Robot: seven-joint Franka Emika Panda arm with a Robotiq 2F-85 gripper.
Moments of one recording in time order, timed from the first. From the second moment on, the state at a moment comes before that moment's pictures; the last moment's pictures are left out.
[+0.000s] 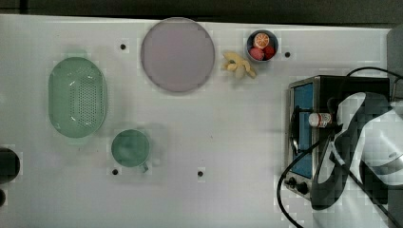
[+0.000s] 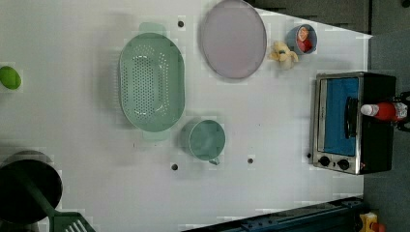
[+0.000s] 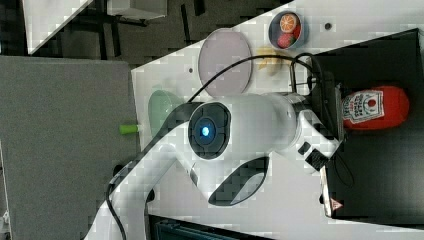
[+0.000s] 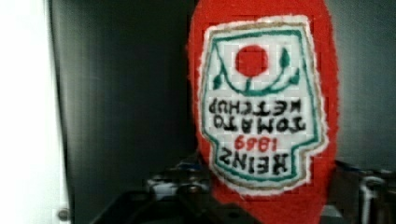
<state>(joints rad) -0.13 0.44 -0.60 -1.79 0.25 0.63 0.05</state>
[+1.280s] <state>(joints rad) -0.06 0.23 -0.56 -1.51 0.07 0.21 0.05</state>
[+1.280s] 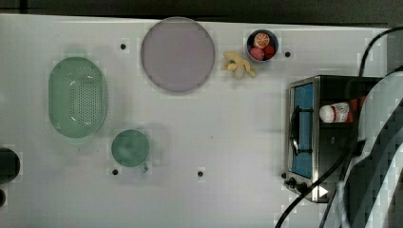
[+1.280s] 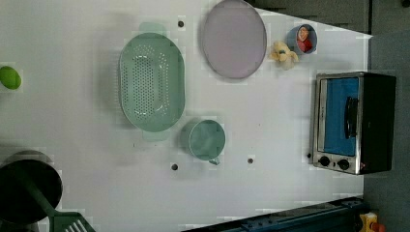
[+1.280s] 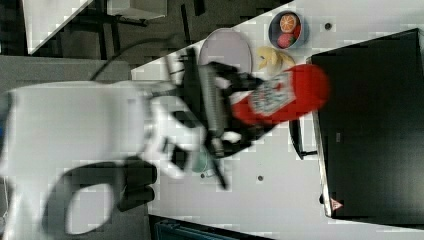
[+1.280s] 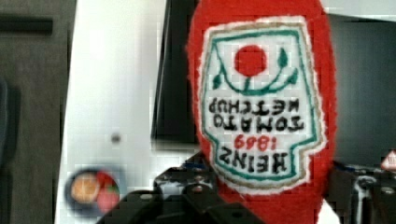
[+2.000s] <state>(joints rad) 0.12 0.14 -0.29 -1.53 0.08 0.02 0.05</state>
